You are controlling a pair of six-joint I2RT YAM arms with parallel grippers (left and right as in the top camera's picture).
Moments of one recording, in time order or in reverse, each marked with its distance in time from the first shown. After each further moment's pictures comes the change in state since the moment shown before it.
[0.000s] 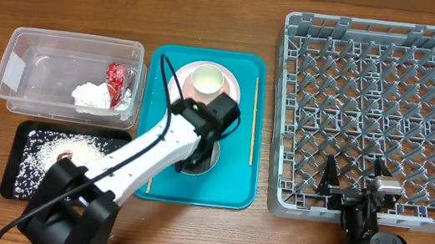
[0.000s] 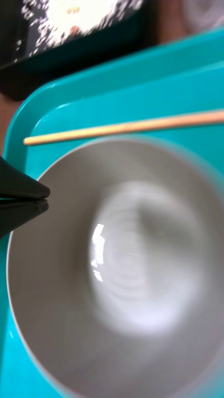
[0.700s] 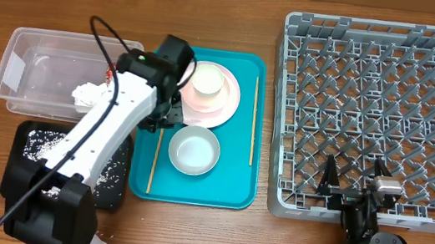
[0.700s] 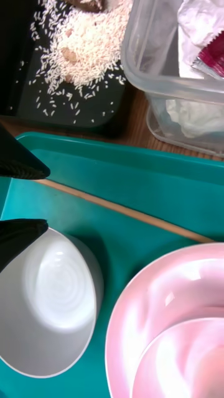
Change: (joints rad) left arm 0.306 0.003 0.213 -0.102 0.069 0.015; right arm 0.000 0.000 0.000 0.000 0.000 0.000
